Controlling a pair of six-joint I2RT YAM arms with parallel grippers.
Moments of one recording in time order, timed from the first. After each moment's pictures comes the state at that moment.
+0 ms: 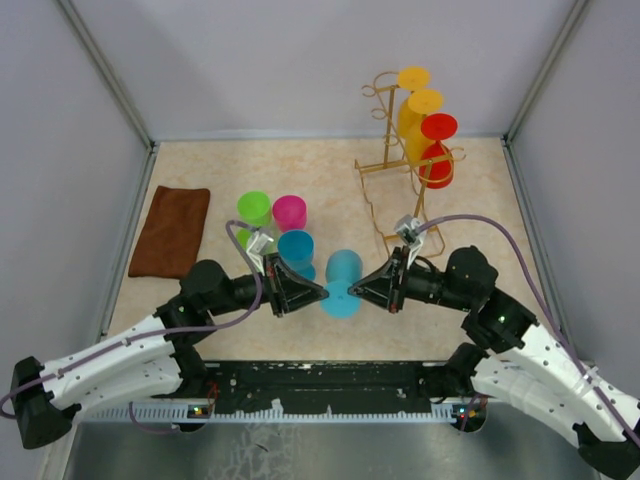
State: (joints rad) left arm -0.99 0.78 0.55 0.30 0.33 -0.69; right arm 0.80 0.60 0.70 -0.21 -0.45 0.49
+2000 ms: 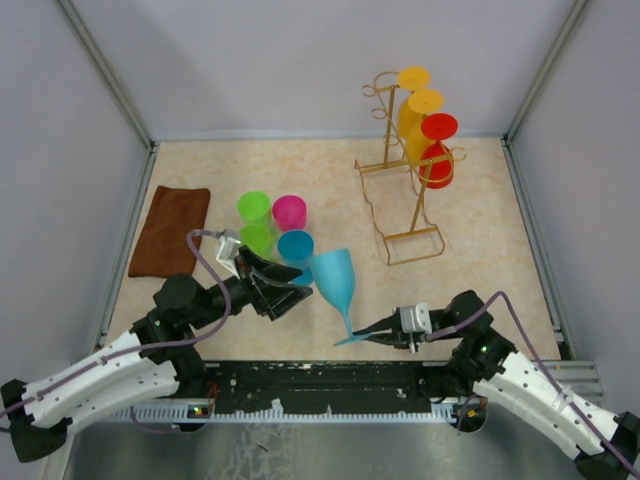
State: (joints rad) left arm -1.00 0.57 0.51 0.20 0.10 -0.64; right arm 0.82 0.30 0.19 0.22 -0.86 -0.16
